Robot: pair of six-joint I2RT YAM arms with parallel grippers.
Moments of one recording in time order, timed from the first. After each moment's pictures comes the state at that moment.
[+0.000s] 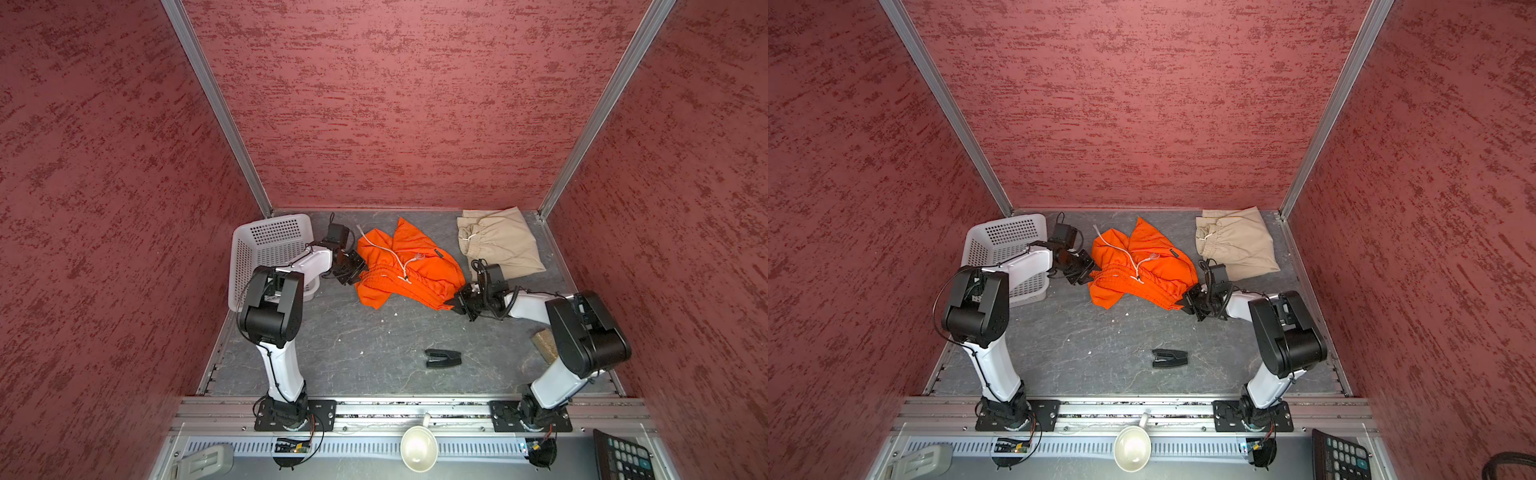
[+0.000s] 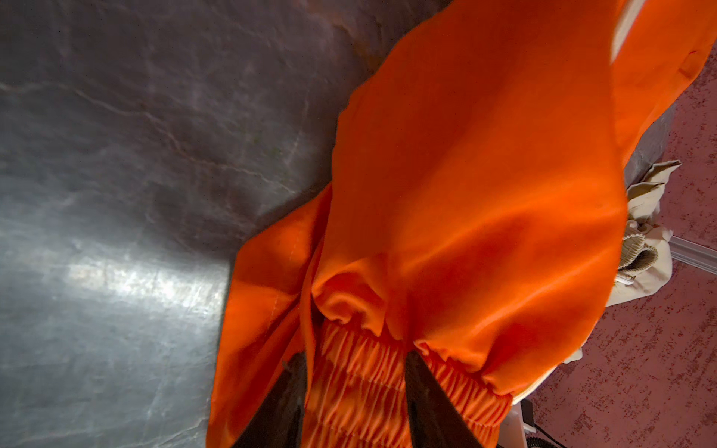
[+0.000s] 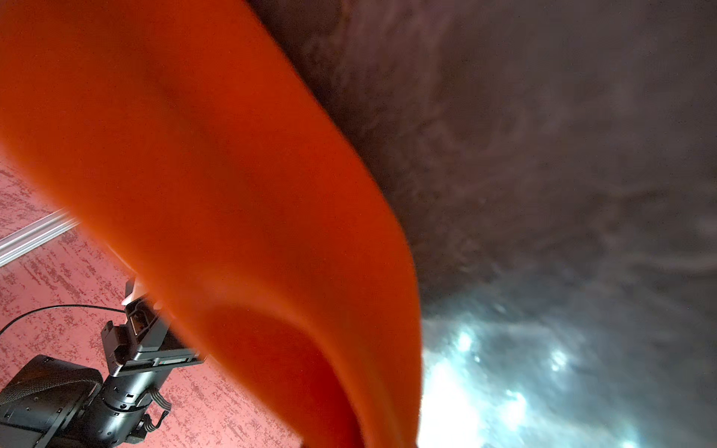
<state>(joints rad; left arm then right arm) -0.20 1.89 1.28 -0.54 0.37 -0.99 0.24 1.67 0.70 0.00 -0.64 1.31</state>
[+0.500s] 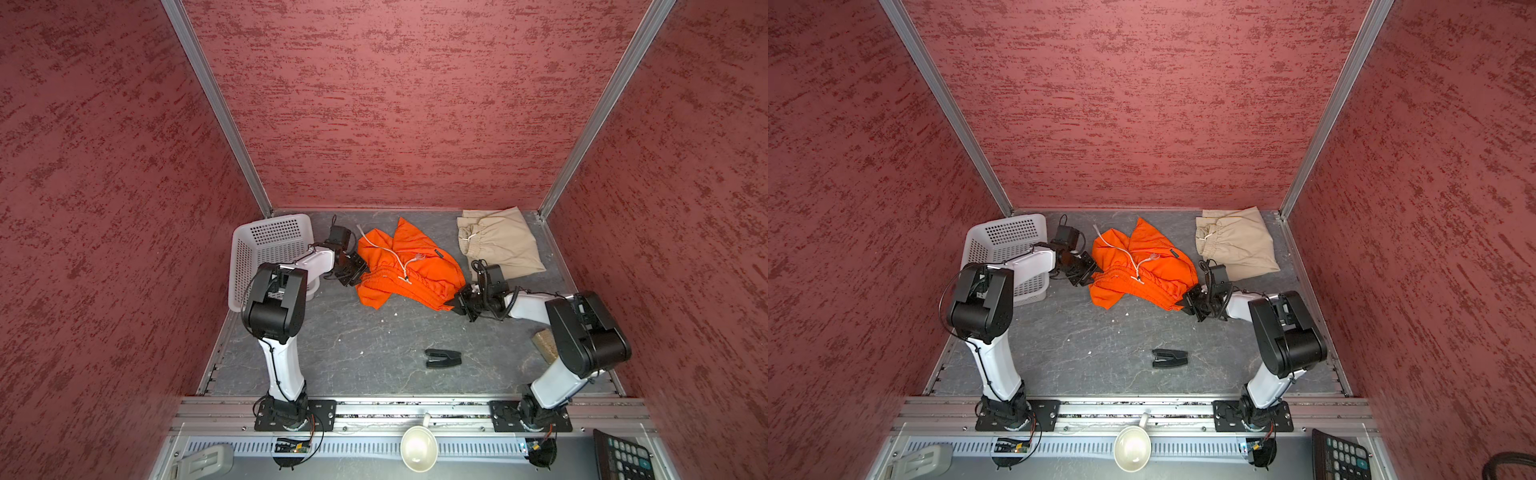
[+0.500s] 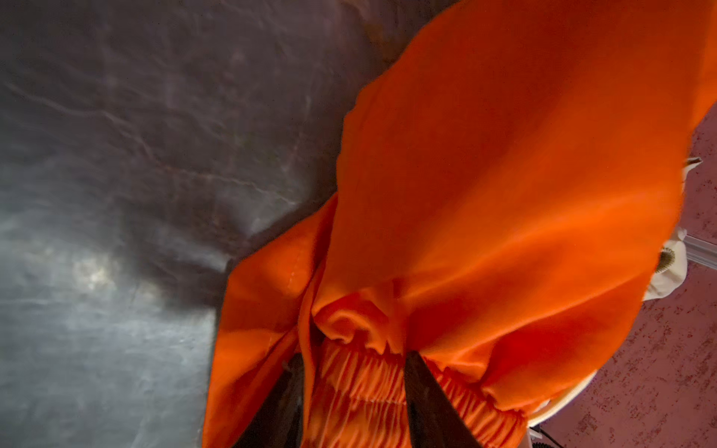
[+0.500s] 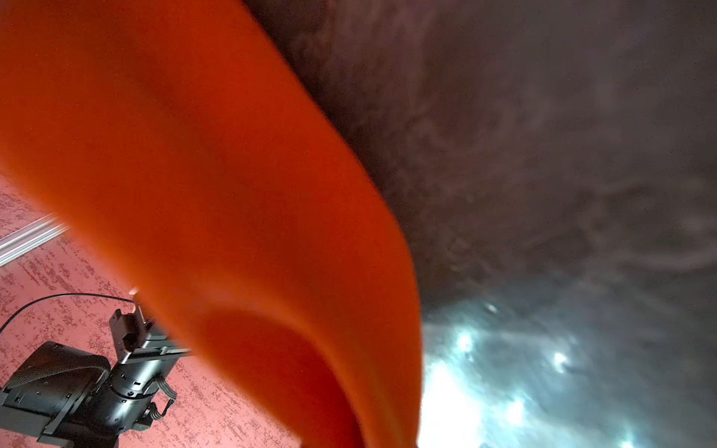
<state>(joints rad) -0.21 1.93 1.28 -0.51 0.38 -1.00 0.24 1.67 0.69 0.01 -0.64 1.31</state>
